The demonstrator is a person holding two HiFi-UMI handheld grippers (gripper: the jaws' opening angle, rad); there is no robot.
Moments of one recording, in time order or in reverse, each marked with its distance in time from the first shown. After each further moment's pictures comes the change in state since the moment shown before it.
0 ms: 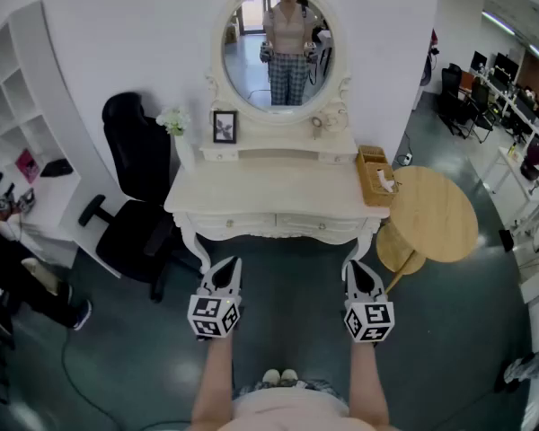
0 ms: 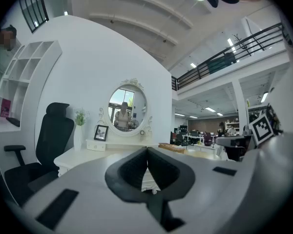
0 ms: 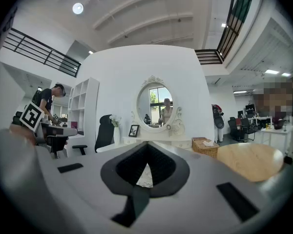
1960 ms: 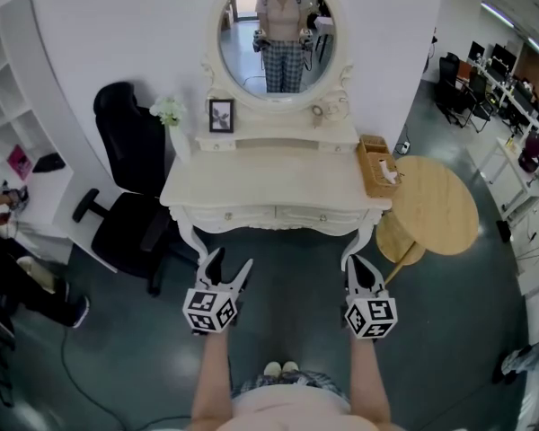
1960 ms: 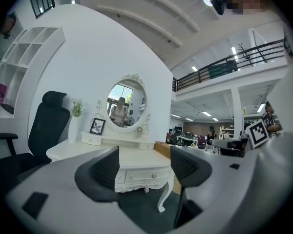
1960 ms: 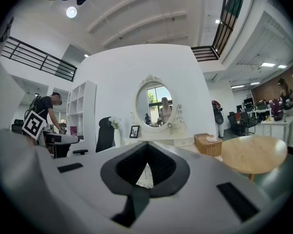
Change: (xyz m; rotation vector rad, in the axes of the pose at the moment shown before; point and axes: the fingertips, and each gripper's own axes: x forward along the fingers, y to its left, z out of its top) left arm 0.015 0.018 -0.012 -0.076 0.022 -0.065; right arm 0.018 0.008 -0.003 0.065 -0.009 0.005
